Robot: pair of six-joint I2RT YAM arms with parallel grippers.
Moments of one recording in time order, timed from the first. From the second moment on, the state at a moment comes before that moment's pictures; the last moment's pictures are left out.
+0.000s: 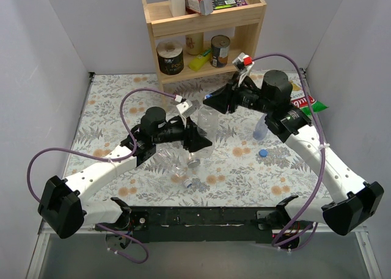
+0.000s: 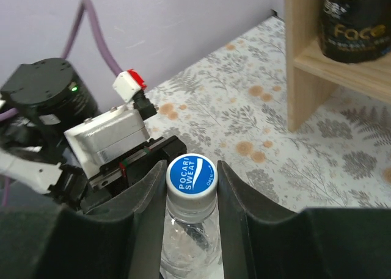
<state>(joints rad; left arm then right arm) -0.70 1.22 0.87 0.13 0.59 -0.26 0.59 1.25 1.31 -0.14 -0.52 0.28</state>
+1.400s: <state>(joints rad) -0.48 1.05 0.85 0.11 0.18 -0.22 0.77 1.07 0.93 -0.28 -0.17 0.15</state>
